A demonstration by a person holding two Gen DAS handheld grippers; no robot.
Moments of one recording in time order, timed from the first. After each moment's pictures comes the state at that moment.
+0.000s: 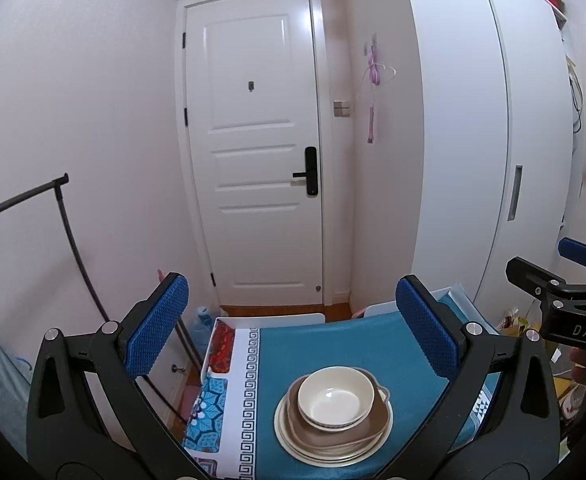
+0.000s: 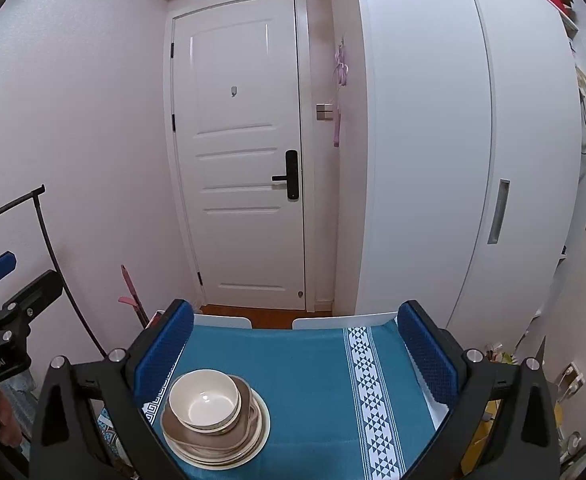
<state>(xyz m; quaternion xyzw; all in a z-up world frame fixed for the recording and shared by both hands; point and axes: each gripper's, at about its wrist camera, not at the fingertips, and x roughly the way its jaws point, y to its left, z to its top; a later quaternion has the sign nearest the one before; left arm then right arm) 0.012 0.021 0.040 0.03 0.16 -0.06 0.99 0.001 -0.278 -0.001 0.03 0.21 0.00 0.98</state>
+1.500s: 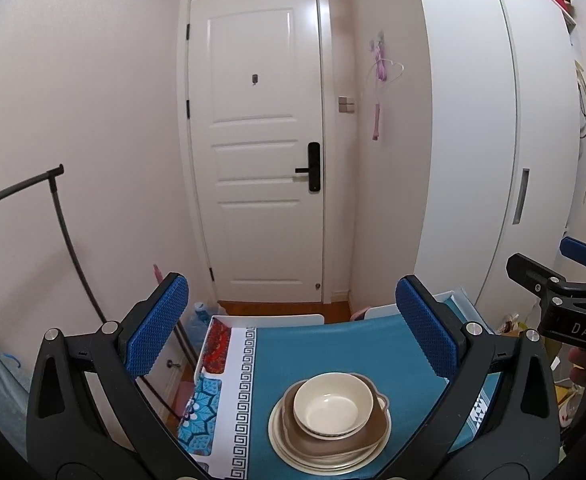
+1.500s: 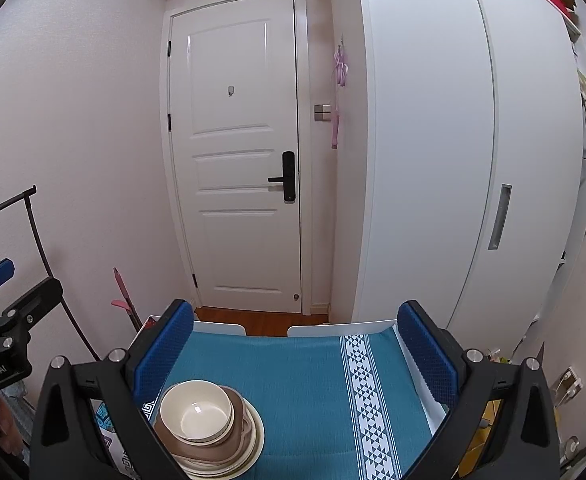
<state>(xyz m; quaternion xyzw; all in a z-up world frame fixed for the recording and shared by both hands) 0.031 0.015 0.035 0.02 0.17 -0.05 0.98 0.017 -0.275 -0.002 0.02 0.21 -0.01 0.98</state>
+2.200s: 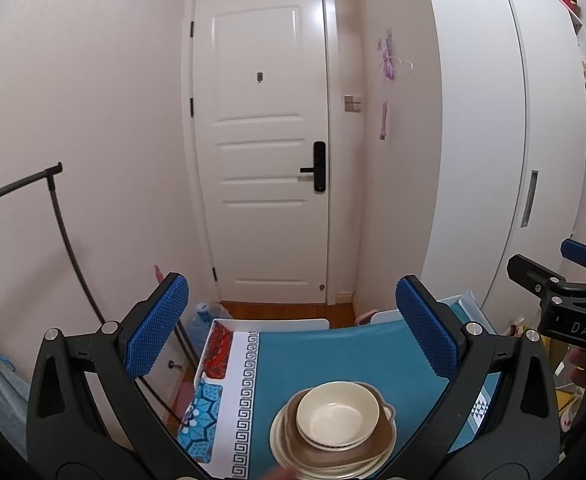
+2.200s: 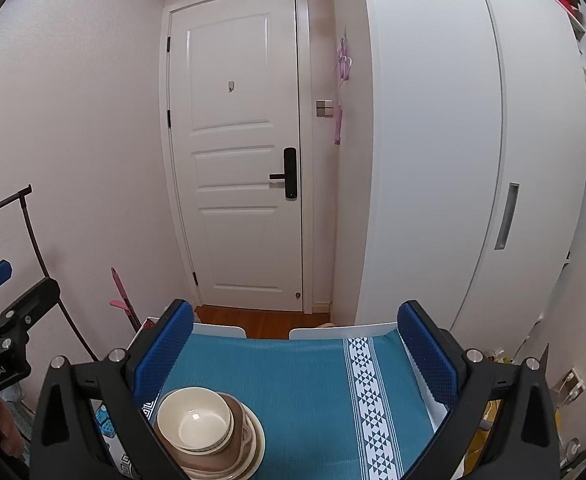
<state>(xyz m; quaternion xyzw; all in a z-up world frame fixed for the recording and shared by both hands) 0.052 0.015 0.030 0.02 0.17 -0.05 0.98 0.031 -0.276 -0.006 0.02 0.21 0.00 0.98</state>
